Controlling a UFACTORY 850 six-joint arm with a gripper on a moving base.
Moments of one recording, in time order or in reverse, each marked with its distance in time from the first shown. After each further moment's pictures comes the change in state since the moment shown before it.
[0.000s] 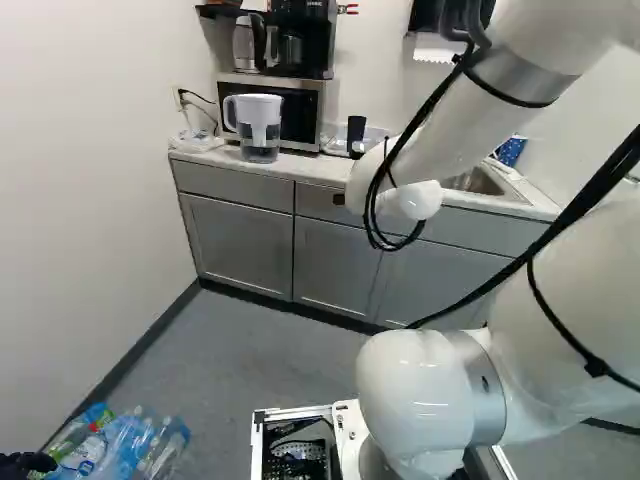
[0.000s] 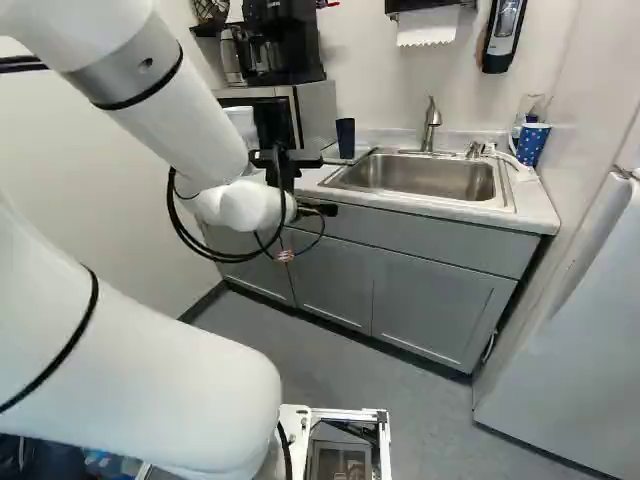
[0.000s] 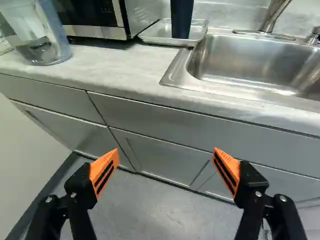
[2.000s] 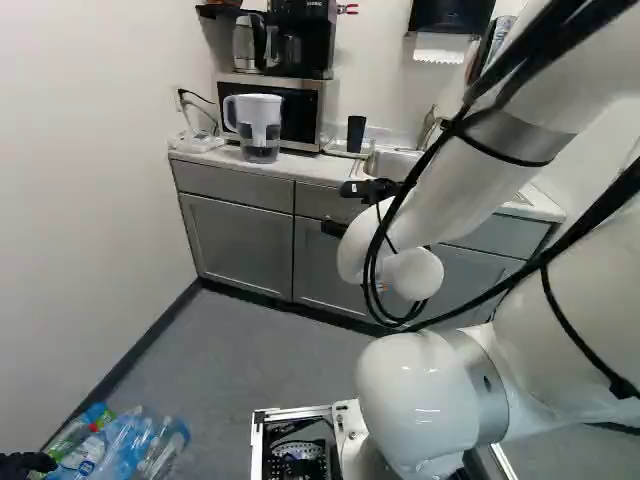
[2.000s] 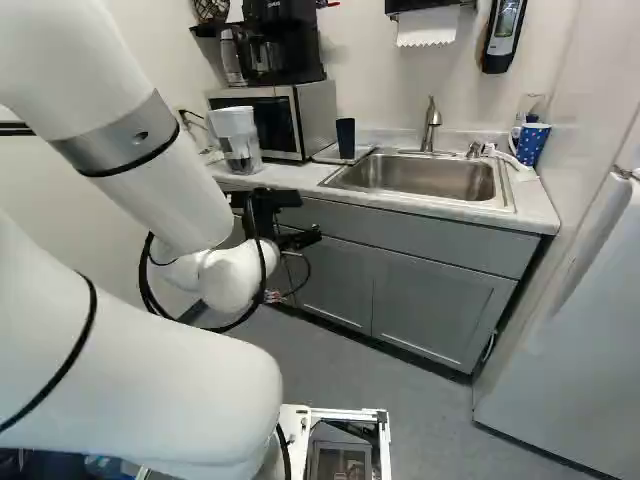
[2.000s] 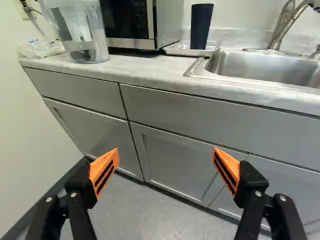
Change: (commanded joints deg) arm 4.5 1.7 13.9 0.0 21.4 0.0
